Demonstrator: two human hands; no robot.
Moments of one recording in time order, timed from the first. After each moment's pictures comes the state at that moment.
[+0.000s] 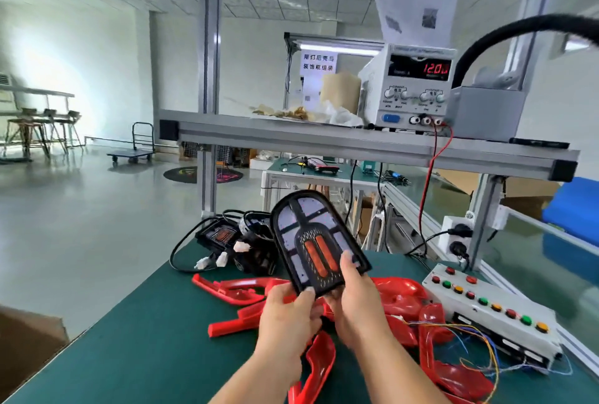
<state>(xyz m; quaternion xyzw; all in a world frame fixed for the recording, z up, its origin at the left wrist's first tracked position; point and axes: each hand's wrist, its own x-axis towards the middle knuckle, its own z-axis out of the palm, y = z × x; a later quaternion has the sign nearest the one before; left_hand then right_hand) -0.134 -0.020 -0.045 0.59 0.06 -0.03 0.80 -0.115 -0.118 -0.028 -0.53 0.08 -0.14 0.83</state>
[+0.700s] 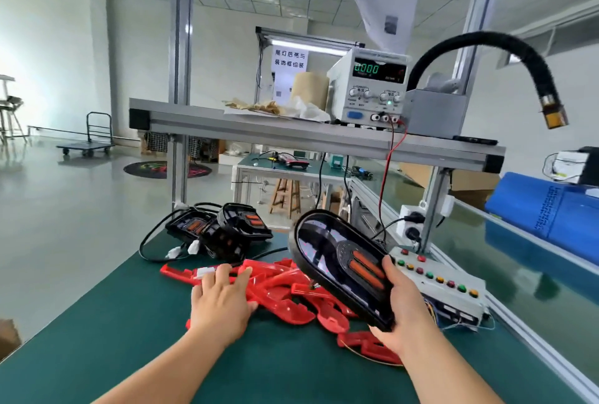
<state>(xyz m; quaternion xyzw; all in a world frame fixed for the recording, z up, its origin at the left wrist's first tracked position) -0.105 0.038 -0.075 0.99 -0.06 0.12 0.10 -0.188 -0.201 -0.020 -0.46 0.14 -0.11 0.87</state>
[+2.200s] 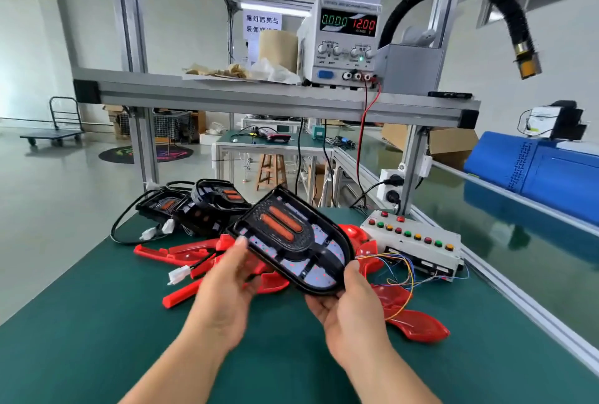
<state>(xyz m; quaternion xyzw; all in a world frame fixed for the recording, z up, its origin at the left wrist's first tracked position) -0.176 -0.006 -0.049 0.46 -0.09 -0.05 0.88 -0.221 -0.145 -0.059 -0.45 0.19 -0.17 0.86</state>
